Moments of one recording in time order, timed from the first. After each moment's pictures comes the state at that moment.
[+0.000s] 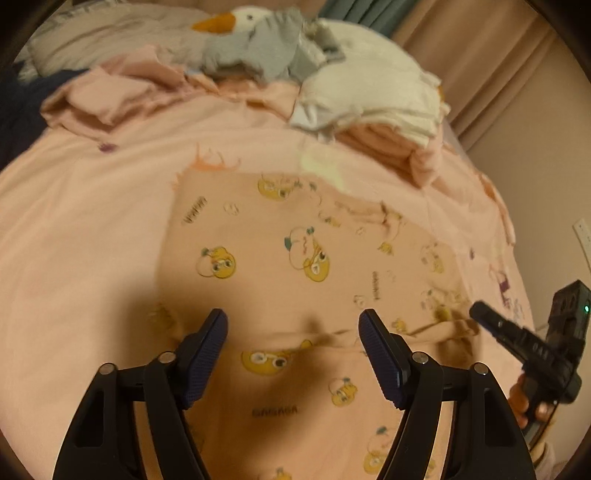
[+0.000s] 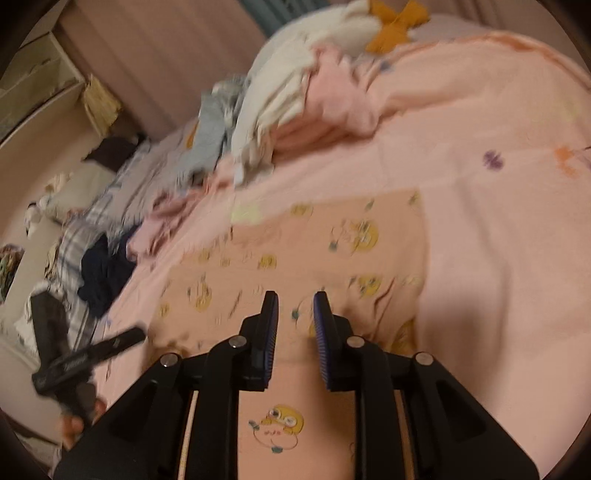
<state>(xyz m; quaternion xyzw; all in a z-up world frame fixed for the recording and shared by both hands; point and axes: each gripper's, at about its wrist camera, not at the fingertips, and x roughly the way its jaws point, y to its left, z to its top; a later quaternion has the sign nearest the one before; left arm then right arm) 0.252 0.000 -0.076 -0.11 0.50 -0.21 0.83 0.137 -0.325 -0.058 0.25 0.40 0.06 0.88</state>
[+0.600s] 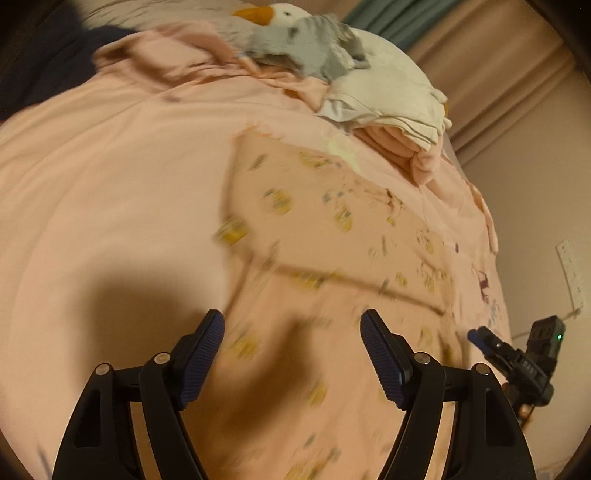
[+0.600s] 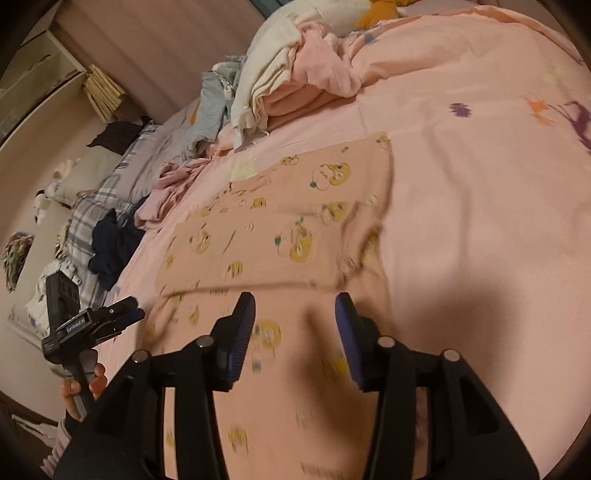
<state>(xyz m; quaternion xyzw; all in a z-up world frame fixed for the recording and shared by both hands) 0.185 0.084 -0.075 -0.18 0.51 -0.22 0.81 0.063 -0.342 -0.062 0.27 0.42 0.08 0.86</state>
